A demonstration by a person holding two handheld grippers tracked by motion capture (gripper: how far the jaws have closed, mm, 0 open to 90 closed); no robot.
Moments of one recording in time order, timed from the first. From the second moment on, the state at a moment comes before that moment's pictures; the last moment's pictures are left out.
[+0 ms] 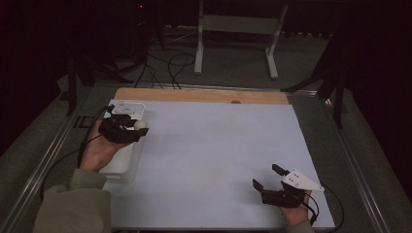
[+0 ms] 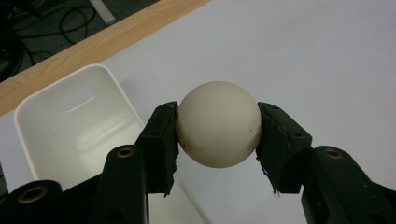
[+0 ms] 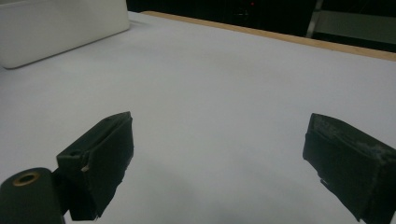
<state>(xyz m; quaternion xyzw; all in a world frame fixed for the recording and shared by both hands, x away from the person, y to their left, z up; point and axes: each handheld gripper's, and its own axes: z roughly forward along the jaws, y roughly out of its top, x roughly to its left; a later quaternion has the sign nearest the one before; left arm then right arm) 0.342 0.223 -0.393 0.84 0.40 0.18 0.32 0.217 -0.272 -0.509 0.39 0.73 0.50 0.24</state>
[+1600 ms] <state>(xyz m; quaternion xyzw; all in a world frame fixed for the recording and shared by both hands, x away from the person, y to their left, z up) 0.343 0.241 -0.405 0.83 0.43 0.18 0.29 0.217 -0.272 -0.509 0.39 0.73 0.50 0.24</state>
